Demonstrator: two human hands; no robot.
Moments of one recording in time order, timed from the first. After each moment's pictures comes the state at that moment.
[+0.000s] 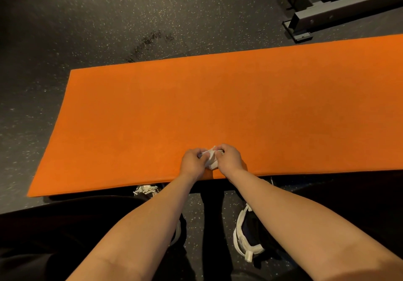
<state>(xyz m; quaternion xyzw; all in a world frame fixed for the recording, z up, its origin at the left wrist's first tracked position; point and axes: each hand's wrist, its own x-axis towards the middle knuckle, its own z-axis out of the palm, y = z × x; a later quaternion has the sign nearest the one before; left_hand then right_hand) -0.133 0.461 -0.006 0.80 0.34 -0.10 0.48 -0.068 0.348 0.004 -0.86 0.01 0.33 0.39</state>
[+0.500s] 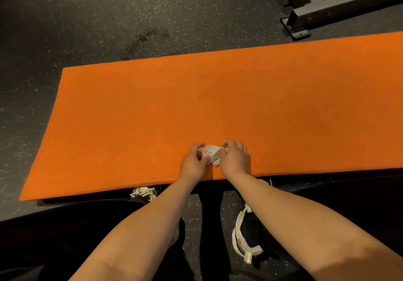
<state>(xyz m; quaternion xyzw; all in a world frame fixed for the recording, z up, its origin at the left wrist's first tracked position) -0.133 0.459 -0.016 0.78 0.33 -0.08 0.52 -0.067 0.337 -0.003 -0.94 -0.04 0.21 0.26</state>
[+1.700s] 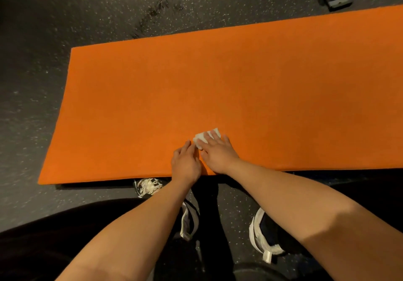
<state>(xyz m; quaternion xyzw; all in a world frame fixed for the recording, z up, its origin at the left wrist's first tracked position) -0.177 0.511 -0.034 0.89 0.33 -0.16 0.27 -0.074 0.408 -0.043 -0.84 -0.38 0.37 0.07</state>
